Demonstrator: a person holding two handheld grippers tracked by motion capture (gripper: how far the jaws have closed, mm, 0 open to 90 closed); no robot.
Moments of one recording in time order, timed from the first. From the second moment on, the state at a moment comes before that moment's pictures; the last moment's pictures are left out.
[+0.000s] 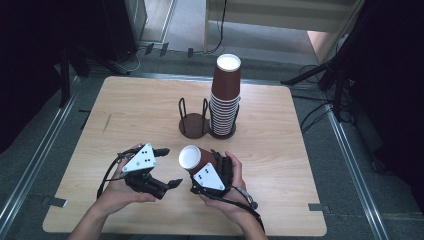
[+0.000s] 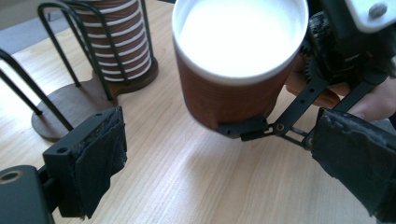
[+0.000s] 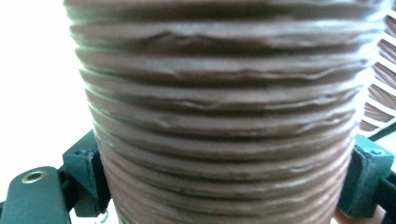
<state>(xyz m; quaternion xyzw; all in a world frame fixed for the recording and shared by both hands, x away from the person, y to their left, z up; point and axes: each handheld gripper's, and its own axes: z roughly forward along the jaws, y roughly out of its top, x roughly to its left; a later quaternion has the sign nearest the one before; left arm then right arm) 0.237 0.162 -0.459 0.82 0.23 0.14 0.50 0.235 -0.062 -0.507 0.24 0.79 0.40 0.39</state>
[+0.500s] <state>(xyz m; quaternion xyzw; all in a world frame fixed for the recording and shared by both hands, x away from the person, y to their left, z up) 0.230 0.148 -0.459 0.85 0.18 0.14 0.48 0.222 -0.056 -0.510 0.16 0.82 0.41 0.36</state>
